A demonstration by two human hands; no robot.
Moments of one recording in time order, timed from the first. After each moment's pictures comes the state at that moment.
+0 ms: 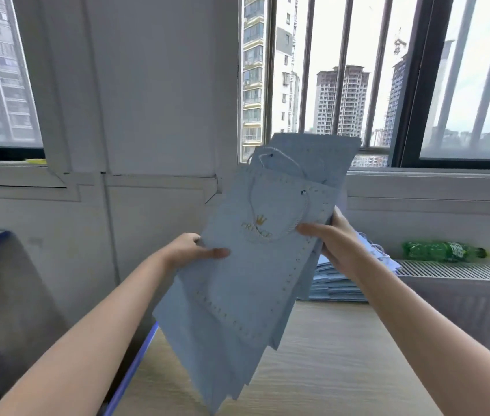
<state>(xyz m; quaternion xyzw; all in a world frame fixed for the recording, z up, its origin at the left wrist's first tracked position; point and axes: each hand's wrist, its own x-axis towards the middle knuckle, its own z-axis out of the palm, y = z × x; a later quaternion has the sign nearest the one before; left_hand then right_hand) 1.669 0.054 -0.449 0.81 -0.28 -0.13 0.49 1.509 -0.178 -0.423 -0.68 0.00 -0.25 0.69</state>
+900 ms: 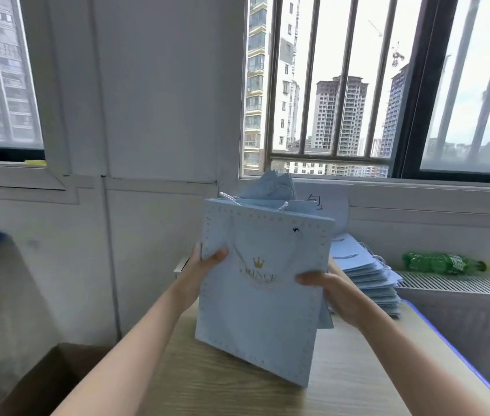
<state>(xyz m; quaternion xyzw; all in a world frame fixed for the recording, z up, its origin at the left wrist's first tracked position) 1.669 0.036 -0.500 0.57 -0.30 -0.17 0.75 1.505 -0.182 -0.477 -0.73 -0.05 -0.16 0.66</state>
